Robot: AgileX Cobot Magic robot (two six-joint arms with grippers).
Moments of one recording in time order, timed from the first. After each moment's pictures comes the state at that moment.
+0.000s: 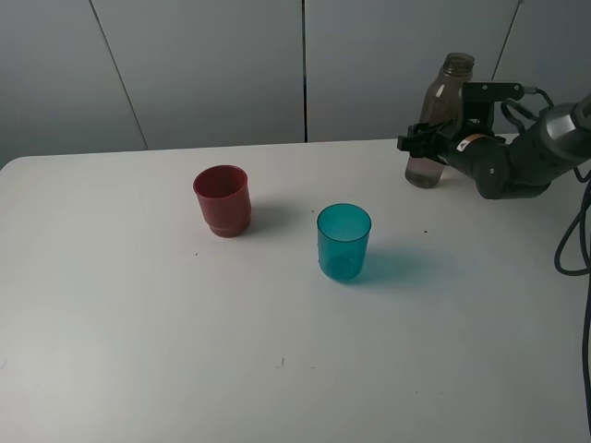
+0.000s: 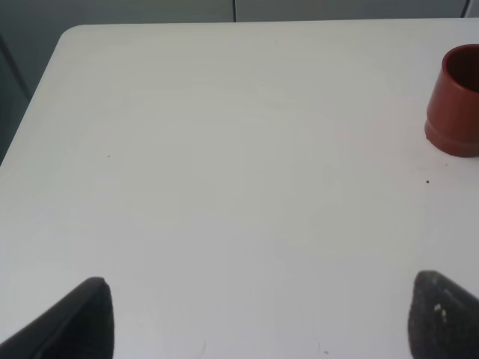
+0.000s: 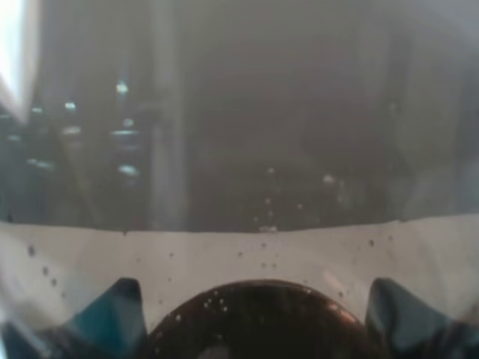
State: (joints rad) left arm 0.03 -0.01 -0.51 0.01 1.09 -0.02; right arm 0.13 2.21 -1.00 0.05 -0.76 0.07
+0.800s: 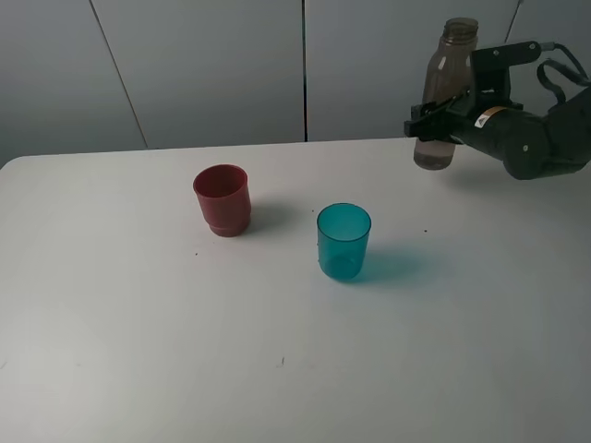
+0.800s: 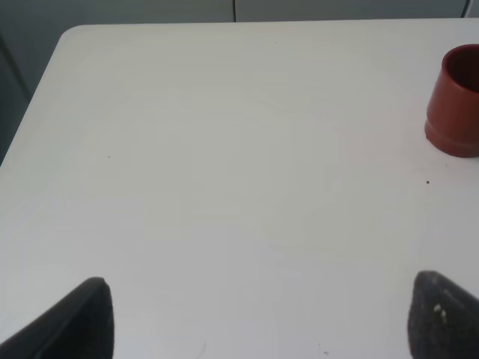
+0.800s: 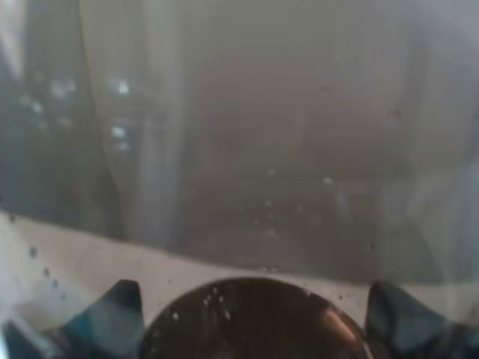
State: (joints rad) left arm 0.03 -0.01 -0.51 0.01 1.09 -0.02; right arm 0.13 1.98 -0.89 -0.06 -0.68 -0.01
